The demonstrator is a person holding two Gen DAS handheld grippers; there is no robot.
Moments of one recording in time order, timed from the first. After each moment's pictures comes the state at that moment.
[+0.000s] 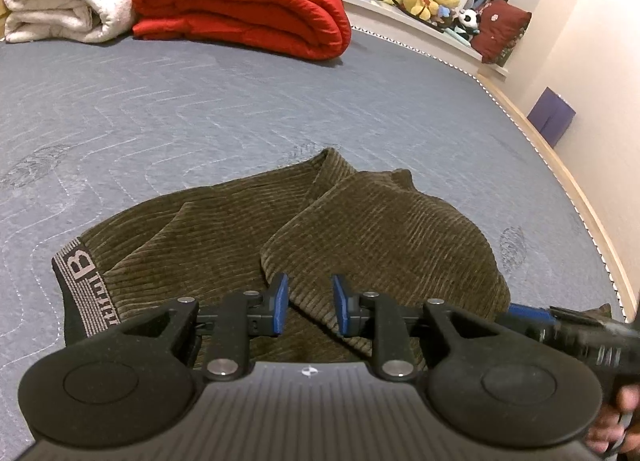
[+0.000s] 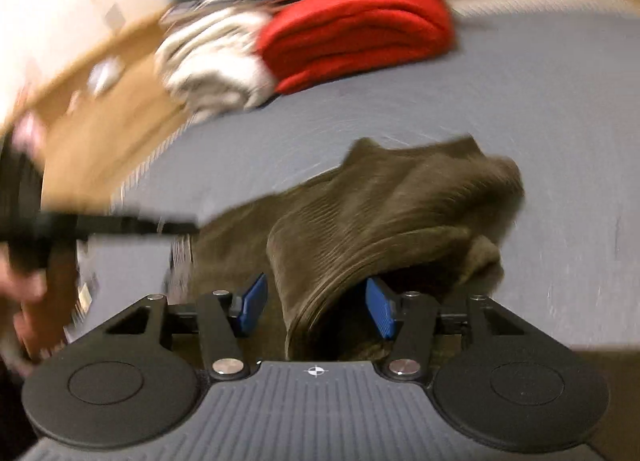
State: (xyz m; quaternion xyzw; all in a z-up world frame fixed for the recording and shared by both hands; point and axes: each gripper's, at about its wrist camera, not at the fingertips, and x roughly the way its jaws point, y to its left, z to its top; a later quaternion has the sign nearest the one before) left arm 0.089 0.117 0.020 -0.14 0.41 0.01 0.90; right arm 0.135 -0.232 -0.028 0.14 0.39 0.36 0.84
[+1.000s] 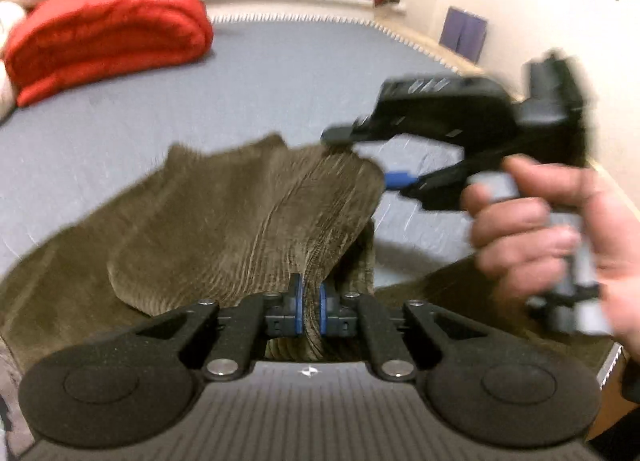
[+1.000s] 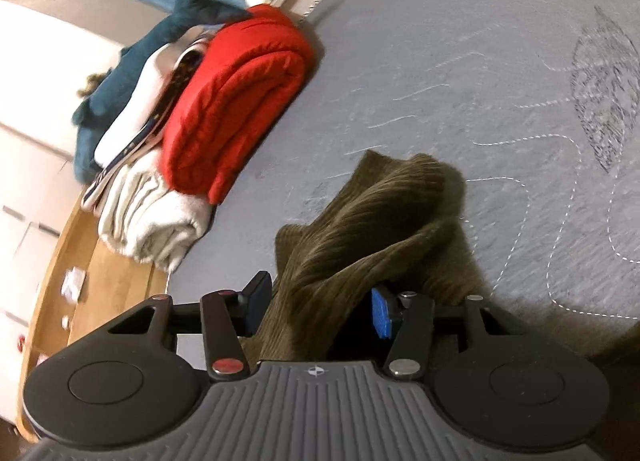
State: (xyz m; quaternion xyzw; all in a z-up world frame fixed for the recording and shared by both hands) left arm 0.090 -0.017 -0.001 0.00 0.39 -0.11 0.91; right arm 0.223 -0.272 -0.090 0.41 0.41 0.22 0.78
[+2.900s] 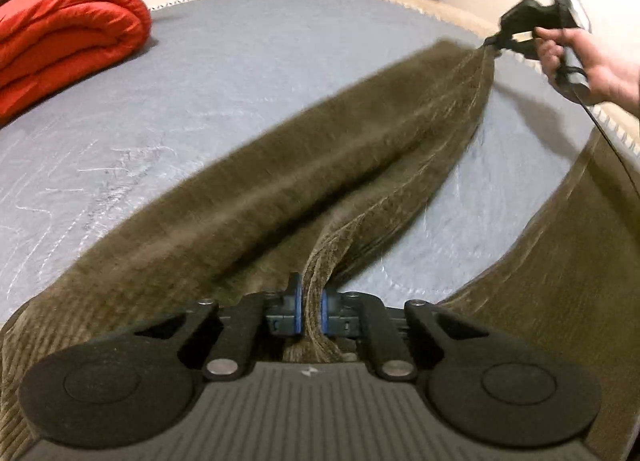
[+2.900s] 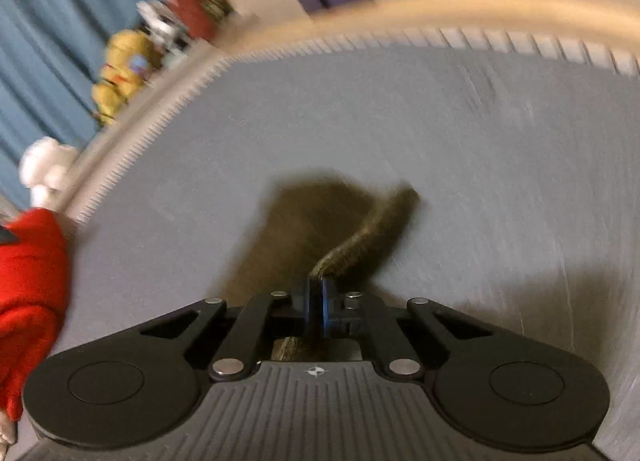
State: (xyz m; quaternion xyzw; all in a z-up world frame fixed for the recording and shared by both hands) left arm 0.185 -0.010 -0.065 0.08 0.42 -0.20 0.88; right arm 0.364 -0.561 -0.094 0.33 0.29 -0.11 0.89
